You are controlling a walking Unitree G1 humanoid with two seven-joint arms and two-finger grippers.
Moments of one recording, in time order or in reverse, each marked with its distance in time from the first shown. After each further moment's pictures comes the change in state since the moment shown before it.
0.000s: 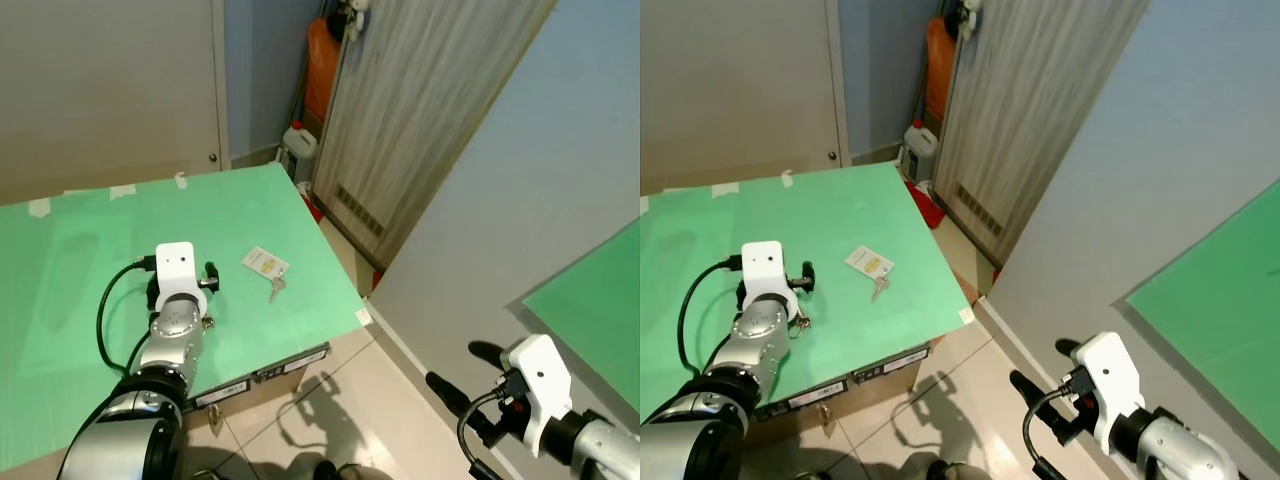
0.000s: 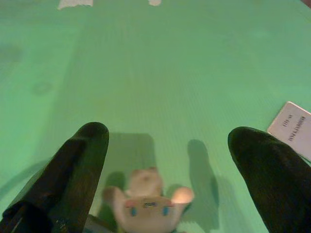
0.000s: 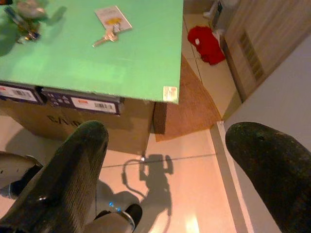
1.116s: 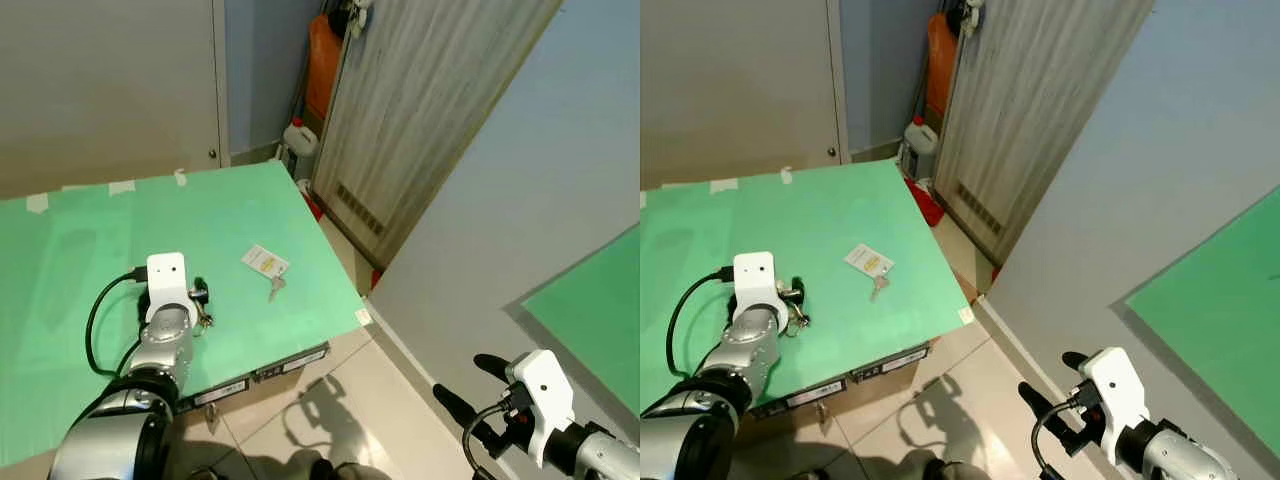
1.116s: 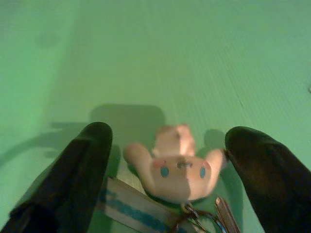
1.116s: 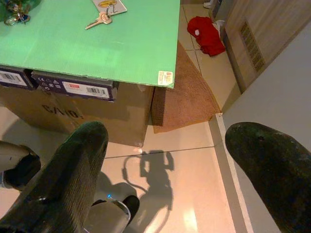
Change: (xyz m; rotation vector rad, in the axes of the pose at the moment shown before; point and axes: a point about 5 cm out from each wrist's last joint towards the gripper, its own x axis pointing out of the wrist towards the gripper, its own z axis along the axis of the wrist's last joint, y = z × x) left arm 0.000 0.017 -0.016 0.015 0.102 0.005; right arm -0.001 -0.007 -0.021 0.003 0.011 0.004
